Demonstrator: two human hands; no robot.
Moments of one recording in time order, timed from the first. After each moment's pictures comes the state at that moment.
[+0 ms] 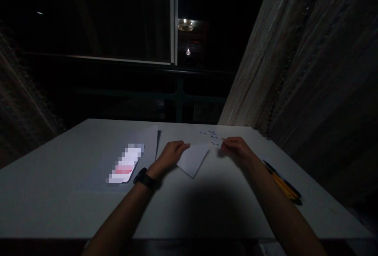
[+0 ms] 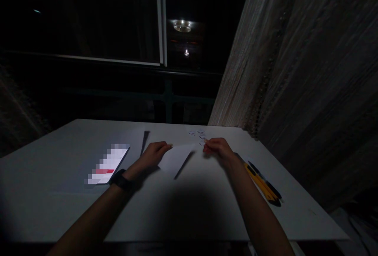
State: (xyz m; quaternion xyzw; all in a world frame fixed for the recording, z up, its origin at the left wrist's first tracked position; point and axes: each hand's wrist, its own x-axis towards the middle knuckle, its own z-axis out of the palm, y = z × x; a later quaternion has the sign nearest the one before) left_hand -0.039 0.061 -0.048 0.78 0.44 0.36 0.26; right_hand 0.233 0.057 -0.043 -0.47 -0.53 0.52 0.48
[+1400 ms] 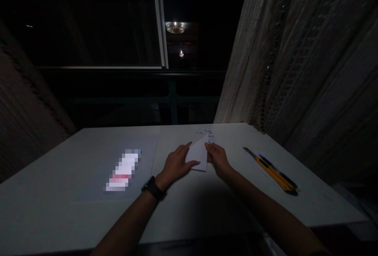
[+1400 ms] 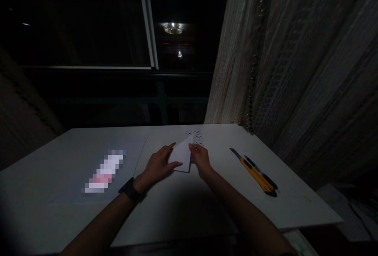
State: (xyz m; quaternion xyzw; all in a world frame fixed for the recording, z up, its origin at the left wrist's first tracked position) left_hand -0.016 0.045 -0.075 0.85 0.41 0.33 0.09; right_hand 0.161 0.041 -0.085 -0.45 -0.38 0.51 0.63
